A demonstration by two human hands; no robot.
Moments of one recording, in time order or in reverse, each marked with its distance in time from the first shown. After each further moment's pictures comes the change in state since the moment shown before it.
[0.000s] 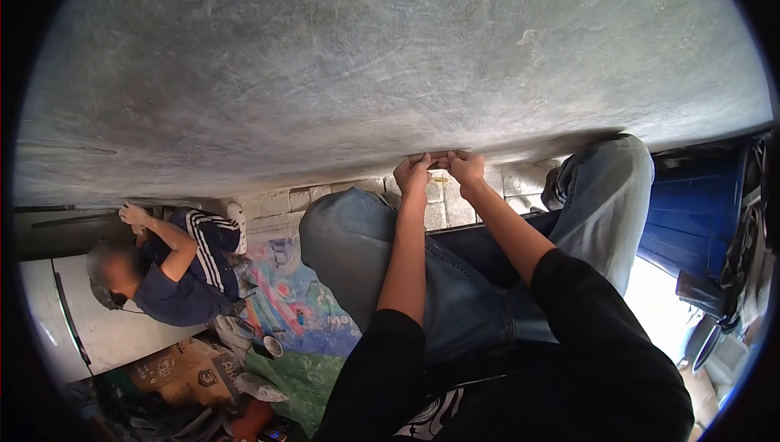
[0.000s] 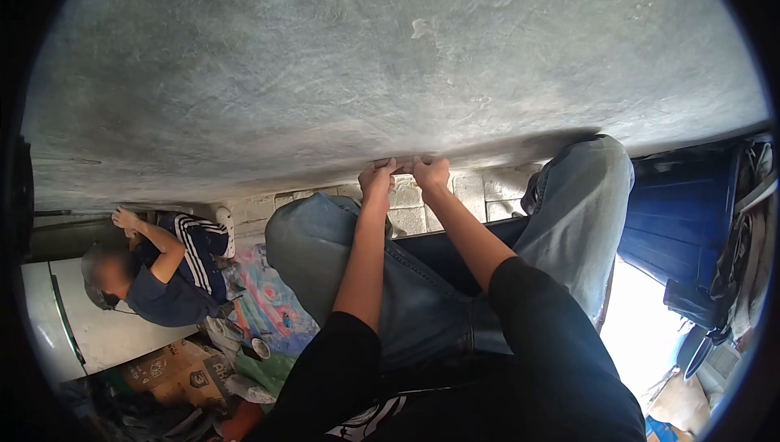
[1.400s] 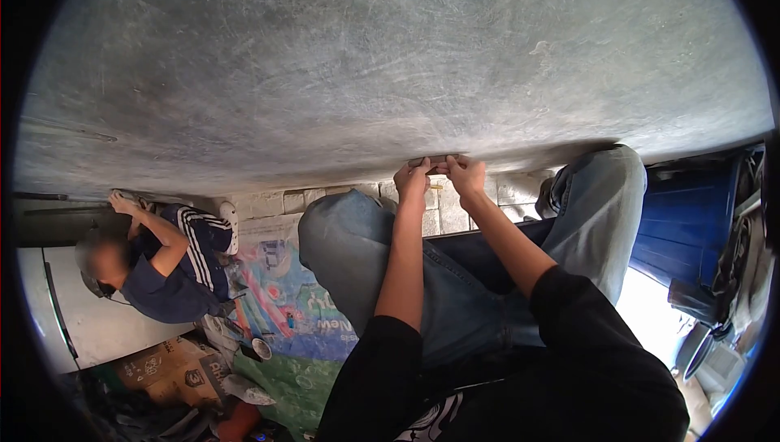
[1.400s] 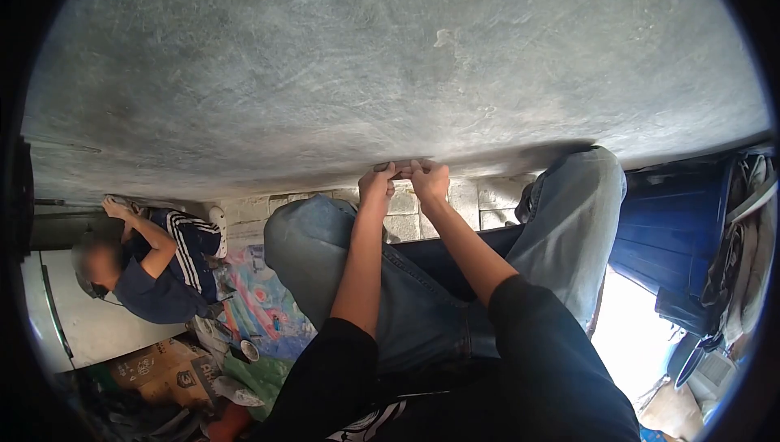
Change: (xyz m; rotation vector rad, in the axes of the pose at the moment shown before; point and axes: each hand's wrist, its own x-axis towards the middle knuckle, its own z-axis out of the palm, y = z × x) left_hand 0.000 -0.003 -0.001 -0.111 -0.024 -0.059; right_hand -0.022 -0.017 -0.002 -0.086 0.024 -0.104
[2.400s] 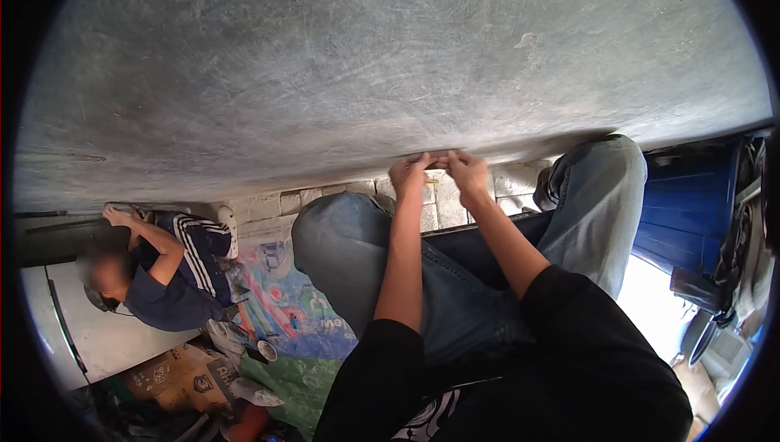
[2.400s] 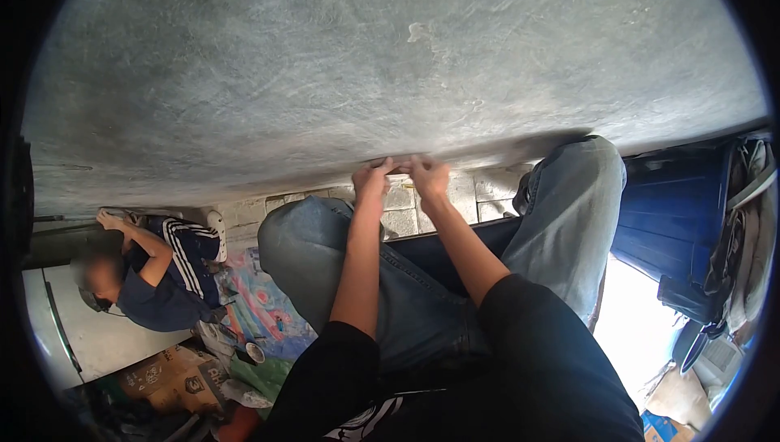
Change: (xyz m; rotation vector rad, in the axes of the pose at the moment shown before) left_hand -0.011 0.008 0.008 0.047 -0.102 0.052; right_hand -0.004 -0.003 -0.010 0.242 -0.039 0.014
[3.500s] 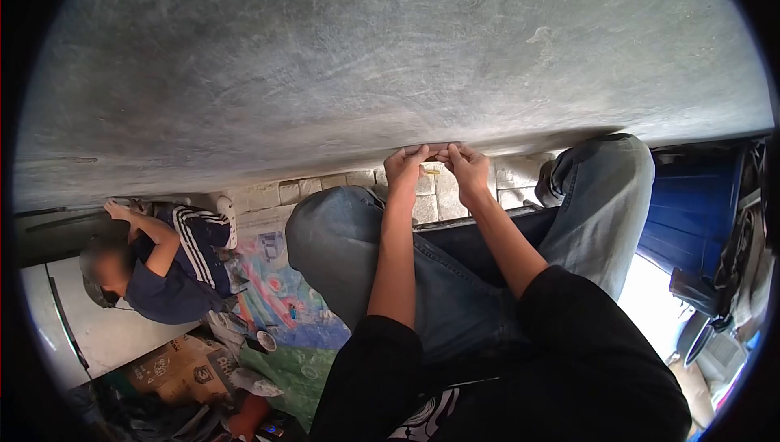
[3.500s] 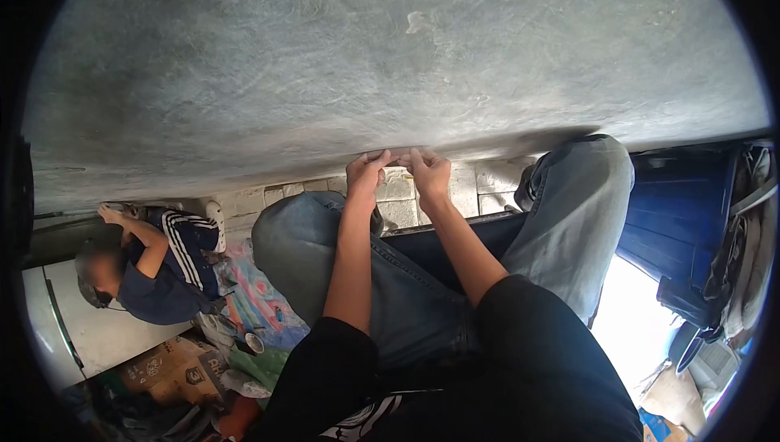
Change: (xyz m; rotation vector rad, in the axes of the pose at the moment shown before) left_hand -0.003 0.011 -0.006 0.075 -0.049 0.050; right_hand -0.004 0.003 -0.003 0.074 -0.036 -0.012
